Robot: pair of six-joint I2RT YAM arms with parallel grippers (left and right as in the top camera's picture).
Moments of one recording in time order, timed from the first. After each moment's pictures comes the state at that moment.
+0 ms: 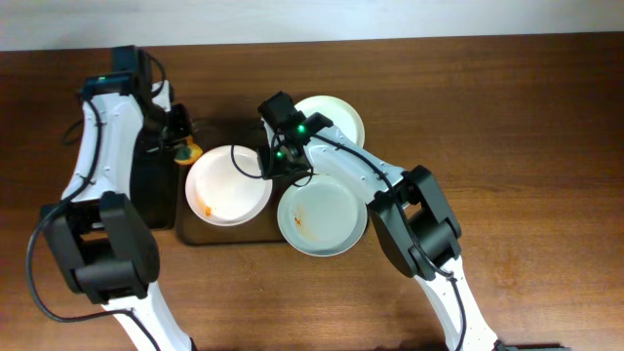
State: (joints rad) left arm 0.11 2.05 1.80 -1.11 0.14 -0.15; right arm 0.64 2.38 1.91 -0.69 -0.27 0.45
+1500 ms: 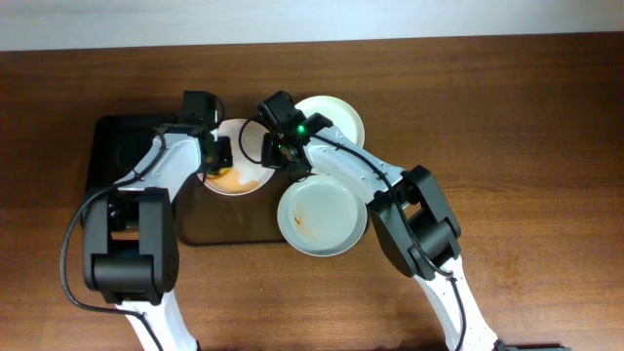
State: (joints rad) left arm -0.07 2.03 1.34 -0.52 -0.14 -0.17; right arm 0.64 2.39 1.91 -0.65 -0.11 0.74
